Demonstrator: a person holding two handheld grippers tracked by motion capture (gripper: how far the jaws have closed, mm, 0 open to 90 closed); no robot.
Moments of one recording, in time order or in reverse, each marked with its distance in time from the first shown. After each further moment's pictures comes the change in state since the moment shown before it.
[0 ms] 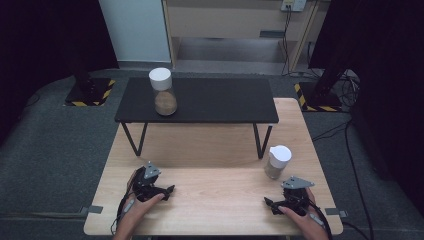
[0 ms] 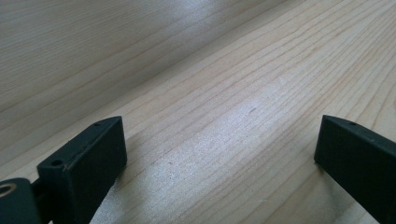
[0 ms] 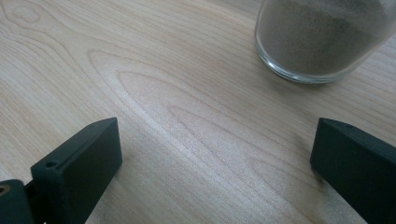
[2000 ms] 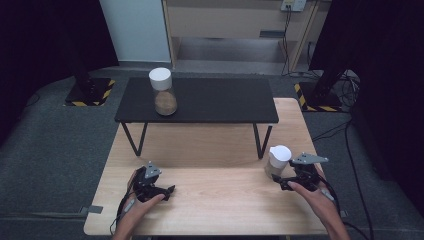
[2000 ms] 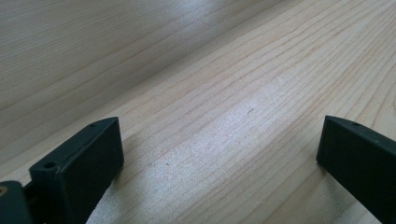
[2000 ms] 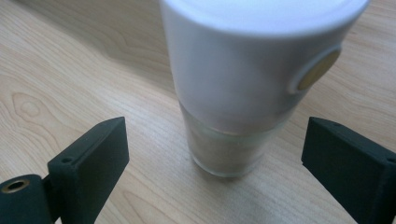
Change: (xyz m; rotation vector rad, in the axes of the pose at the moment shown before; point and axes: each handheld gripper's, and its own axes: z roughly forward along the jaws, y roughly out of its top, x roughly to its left) left arm 0.000 0.002 0.001 0.011 -0.002 0.000; right arm -0.050 0.046 -0.020 -0.087 0.028 0.031
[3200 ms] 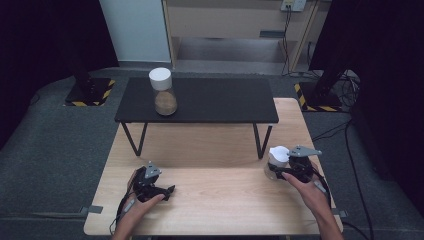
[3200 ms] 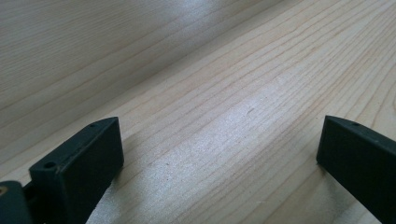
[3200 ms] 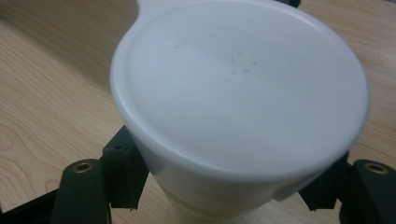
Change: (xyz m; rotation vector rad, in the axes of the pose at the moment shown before) left arm 0.000 0.000 0.000 0.000 0.000 0.000; right arm 0.003 0.013 0.018 -0.033 -0.036 -0.028
